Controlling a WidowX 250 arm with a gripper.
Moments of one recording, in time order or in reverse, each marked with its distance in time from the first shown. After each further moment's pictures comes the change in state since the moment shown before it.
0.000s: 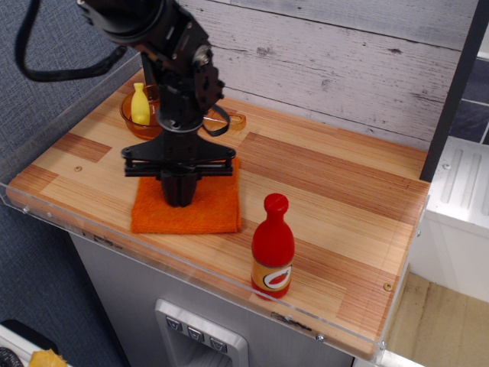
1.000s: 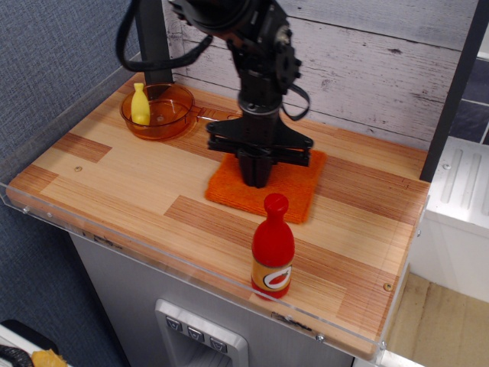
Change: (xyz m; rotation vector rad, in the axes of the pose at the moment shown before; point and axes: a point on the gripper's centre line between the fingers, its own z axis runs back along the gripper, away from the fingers) arm -0.004 -0.091 0.005 -0.140 0.002 -0.382
